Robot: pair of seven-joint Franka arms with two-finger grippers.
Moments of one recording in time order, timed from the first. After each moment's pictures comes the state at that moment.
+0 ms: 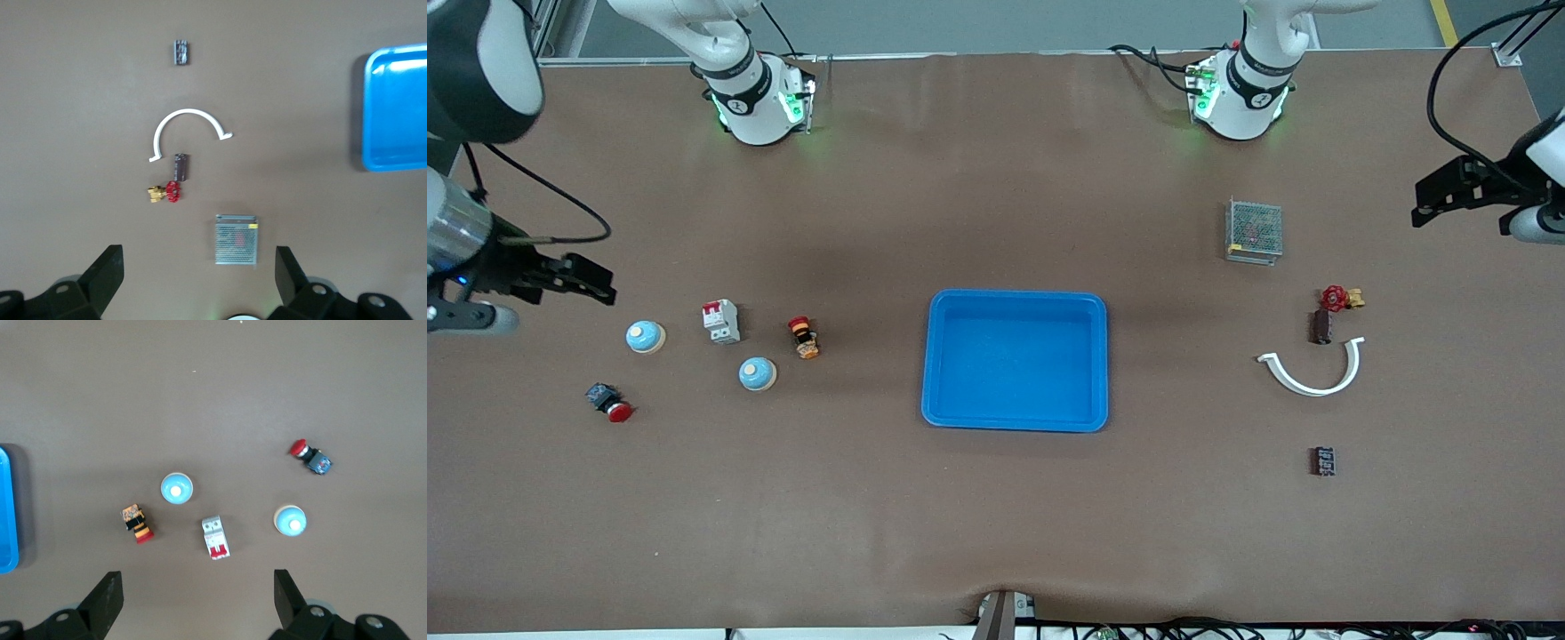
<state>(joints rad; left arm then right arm) -0.02 0.04 0.01 -1.50 0.02 1.48 0.14 0.03 0.15 0.00 -1.60 -0.02 1.73 0.04</state>
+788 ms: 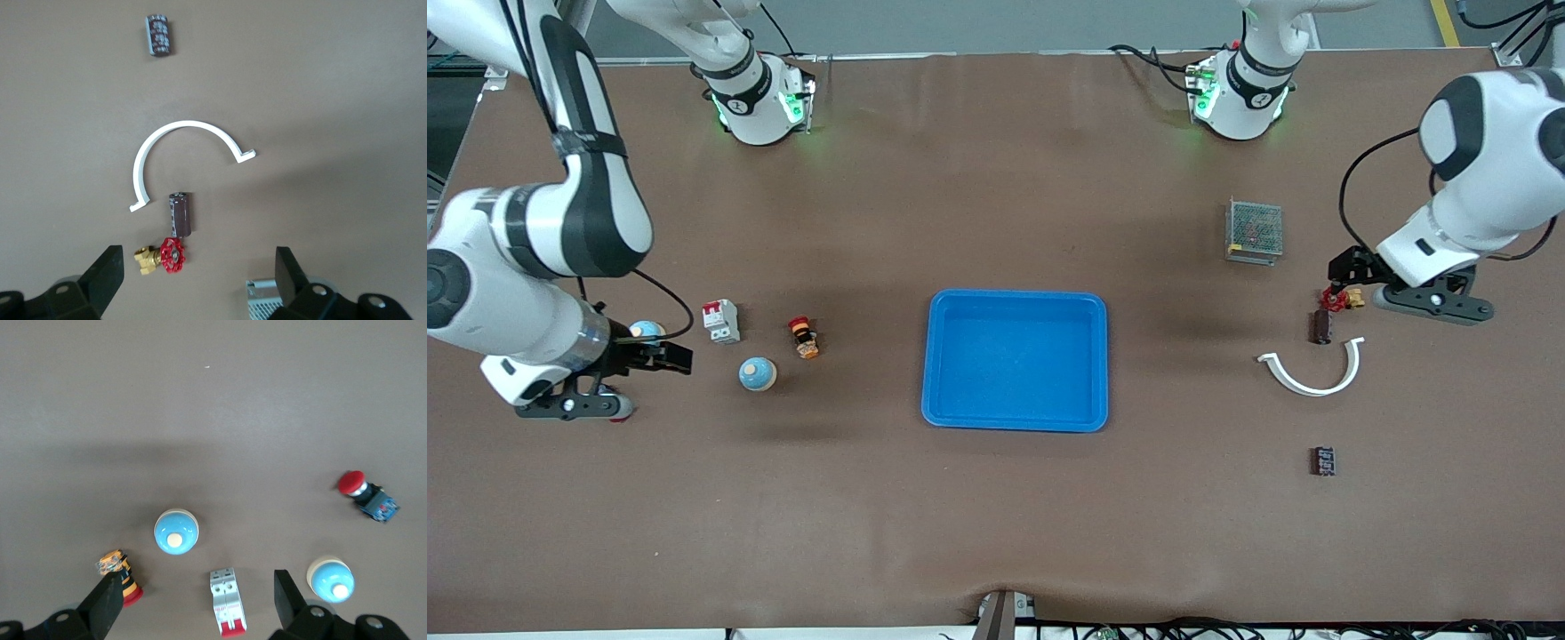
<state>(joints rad) 0.02 -0.03 0.00 -2.21 0.04 2.23 0.28 0.05 0.35 0.00 -1.71 -0.02 2.02 0.03</state>
